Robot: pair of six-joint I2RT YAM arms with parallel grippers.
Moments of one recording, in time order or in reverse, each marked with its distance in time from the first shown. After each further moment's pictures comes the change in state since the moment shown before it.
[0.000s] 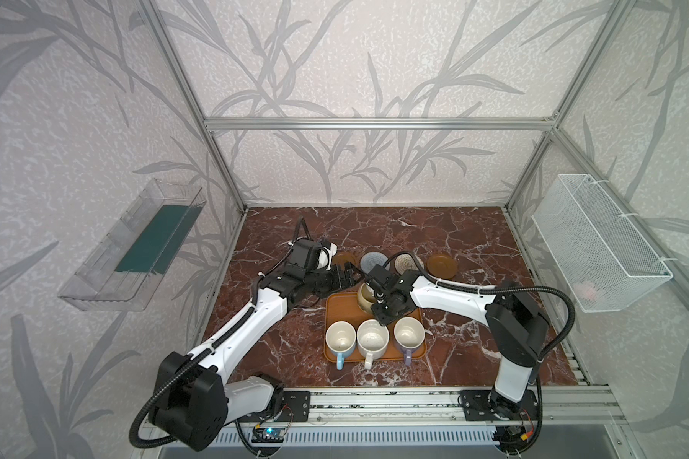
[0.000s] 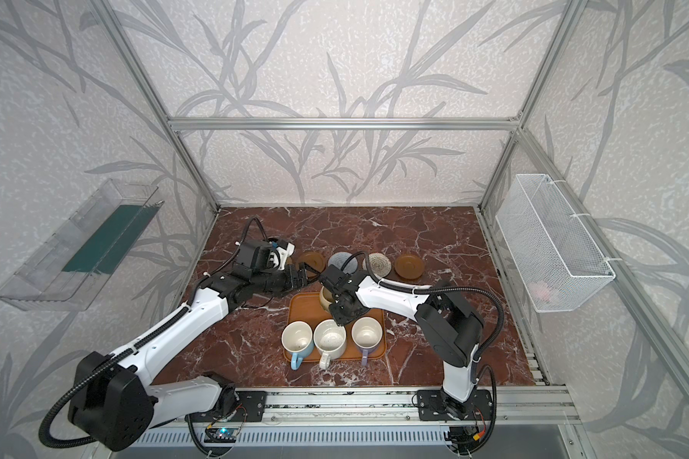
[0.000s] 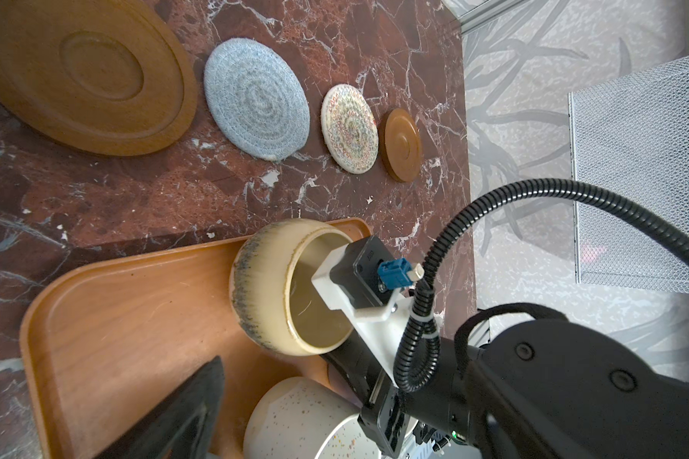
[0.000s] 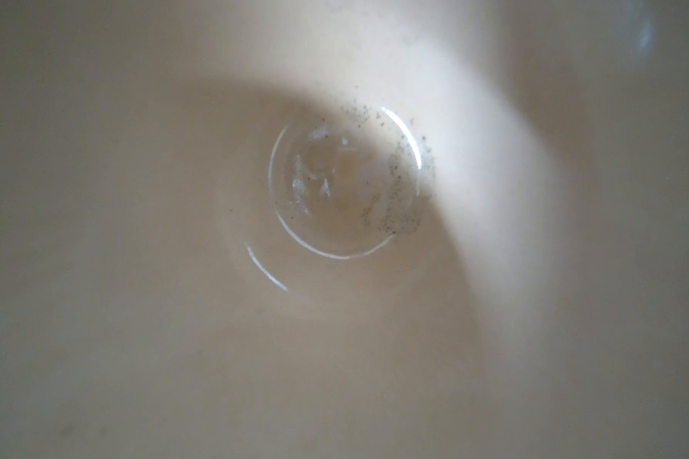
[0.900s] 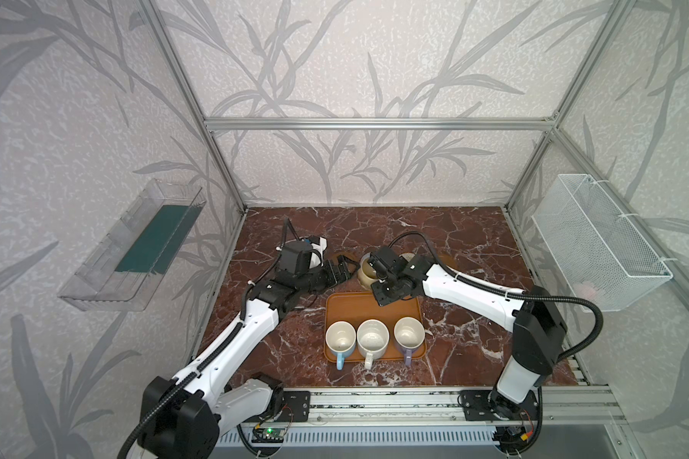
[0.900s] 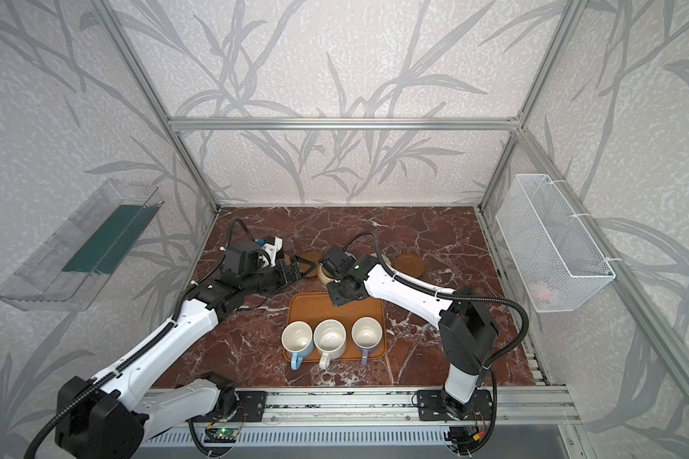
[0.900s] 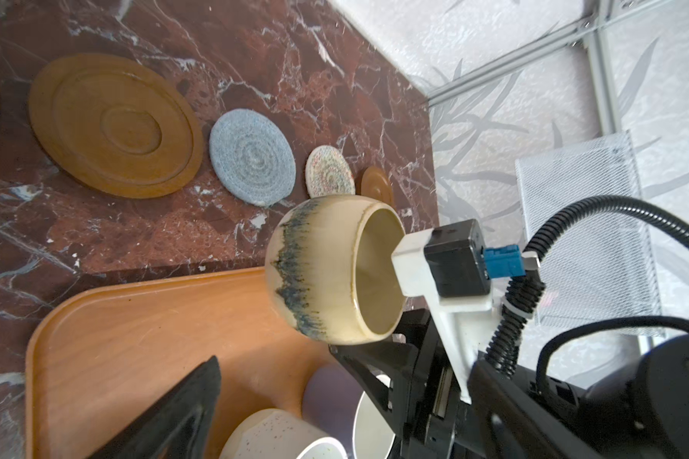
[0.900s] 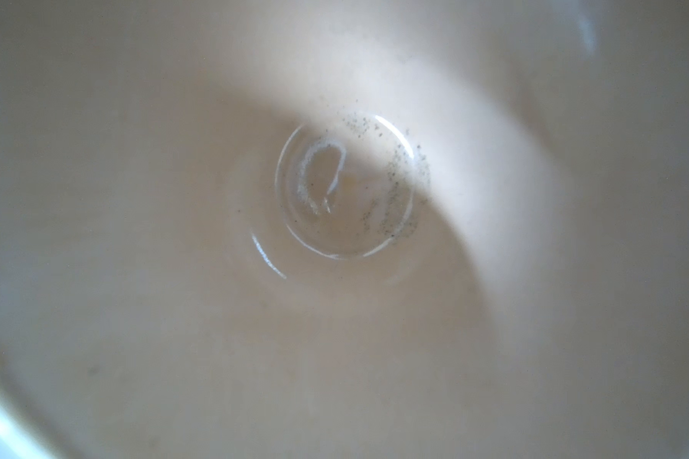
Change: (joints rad) left arm 0.038 -0.133 -0.037 0.090 -0.071 -0.151; right arm -0.019 -0.088 0.184 -0.082 0.087 0.067
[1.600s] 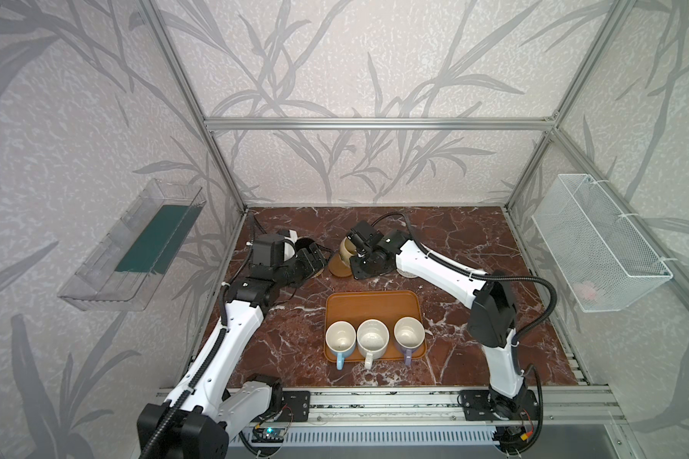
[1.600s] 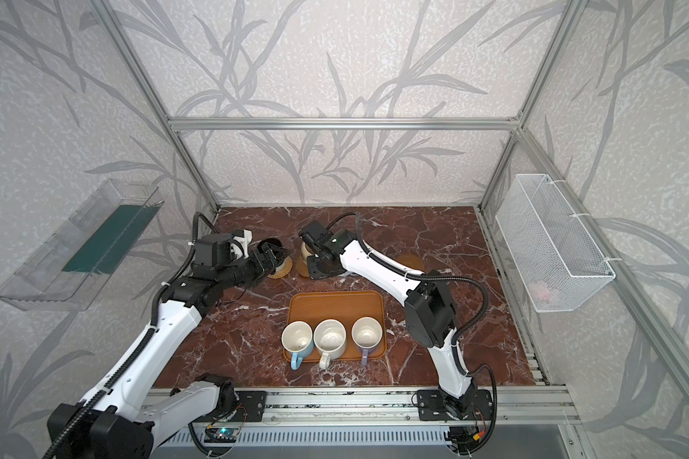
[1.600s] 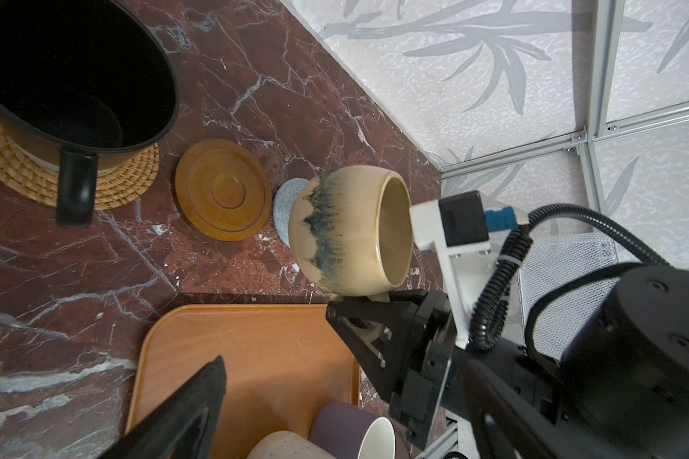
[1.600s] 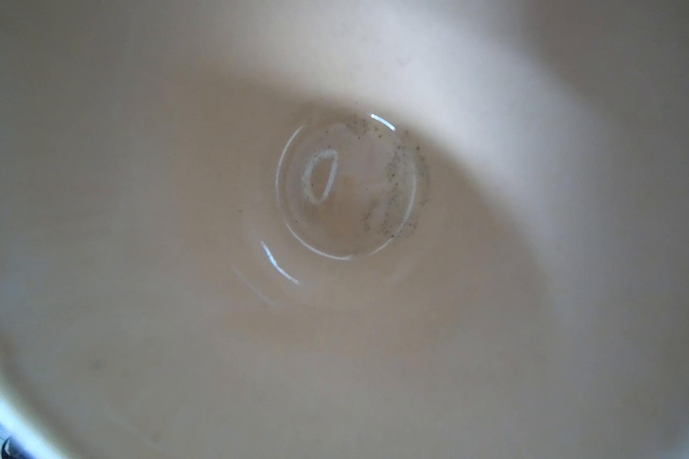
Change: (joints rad) left arm 0.209 -0.037 0.069 -0.134 0.024 0.034; right arm -0.032 0.352 0.518 -0.153 -0.049 0.100
